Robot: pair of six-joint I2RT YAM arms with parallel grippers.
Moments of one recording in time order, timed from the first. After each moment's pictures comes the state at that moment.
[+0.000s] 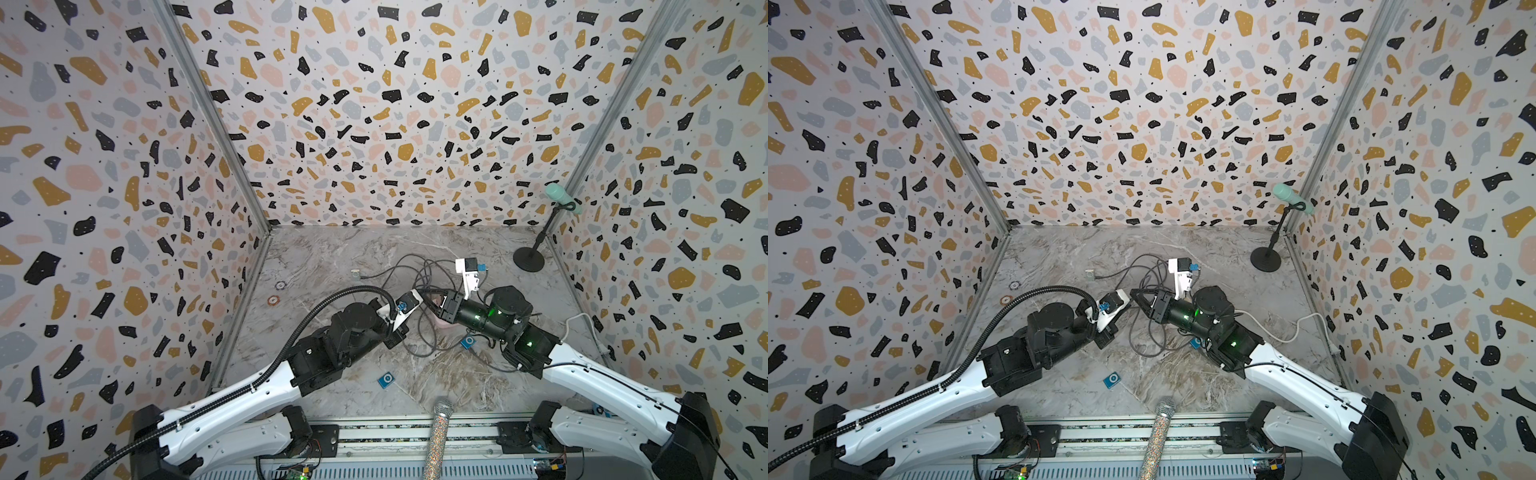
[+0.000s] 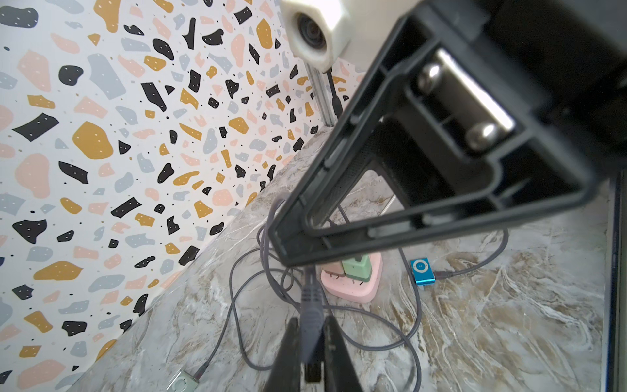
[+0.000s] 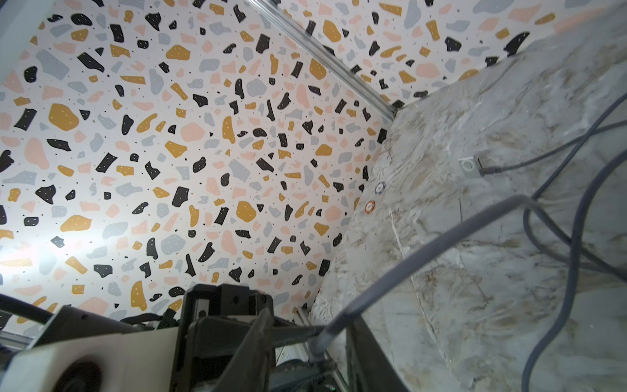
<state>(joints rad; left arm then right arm) -1.00 0.96 0.84 -0.14 -0.19 0.30 0.82 1.04 0.76 0.25 -0.27 0.95</state>
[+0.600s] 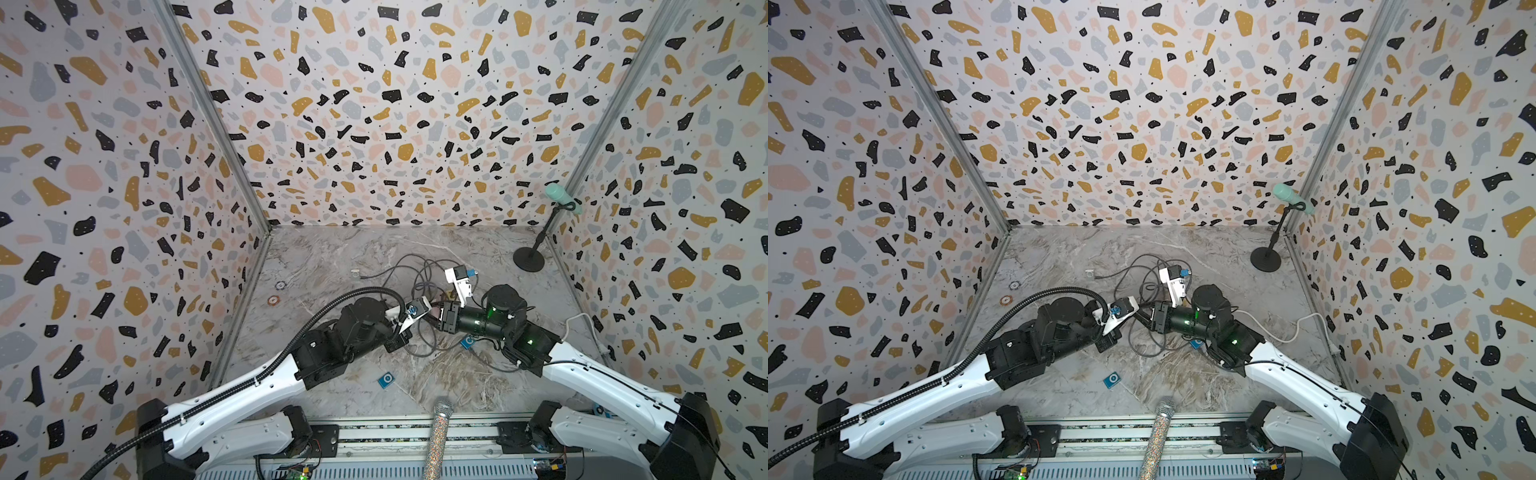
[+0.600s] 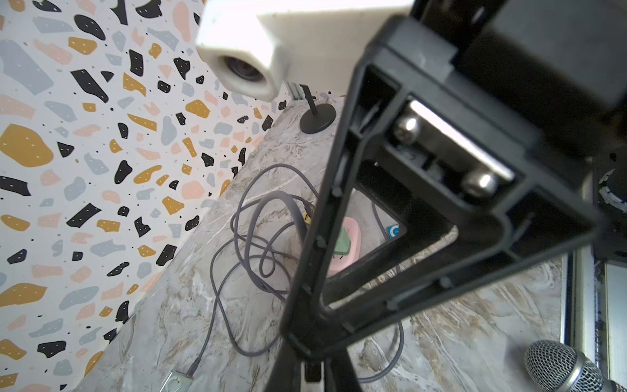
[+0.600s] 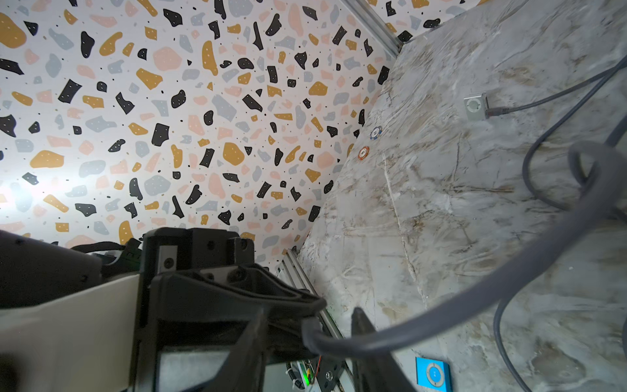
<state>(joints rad) -1.00 1.01 0.92 -0.30 -0.11 0.36 0.79 1.05 0.76 0.12 -0.46 0.87</state>
